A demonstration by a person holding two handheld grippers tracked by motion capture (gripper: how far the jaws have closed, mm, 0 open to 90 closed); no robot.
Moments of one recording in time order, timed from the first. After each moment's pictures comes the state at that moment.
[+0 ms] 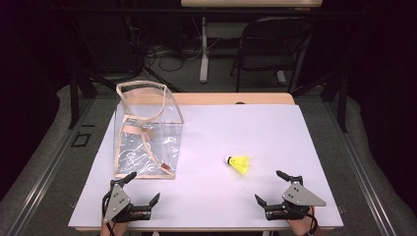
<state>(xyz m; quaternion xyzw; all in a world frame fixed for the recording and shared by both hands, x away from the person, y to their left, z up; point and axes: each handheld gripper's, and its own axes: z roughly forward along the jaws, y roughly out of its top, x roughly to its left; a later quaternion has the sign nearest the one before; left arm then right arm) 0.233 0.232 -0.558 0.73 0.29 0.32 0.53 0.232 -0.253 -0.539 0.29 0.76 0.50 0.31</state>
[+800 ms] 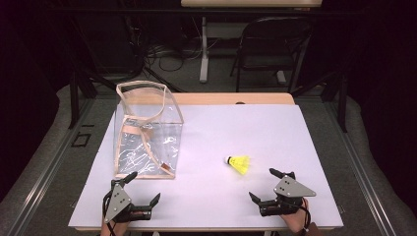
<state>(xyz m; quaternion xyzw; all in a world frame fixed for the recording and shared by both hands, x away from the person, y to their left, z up) 0.234 0.231 -0.558 0.73 0.29 0.32 0.53 0.248 -0.240 -0.538 0.30 0.78 0.48 0.28</state>
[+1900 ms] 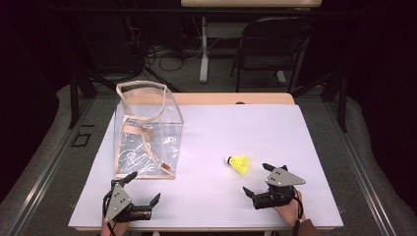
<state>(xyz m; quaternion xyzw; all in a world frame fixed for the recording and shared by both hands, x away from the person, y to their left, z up) 0.234 0.231 -0.558 0.74 0.29 0.32 0.52 0.268 -0.223 -0.530 0.30 0.79 0.46 0.25</state>
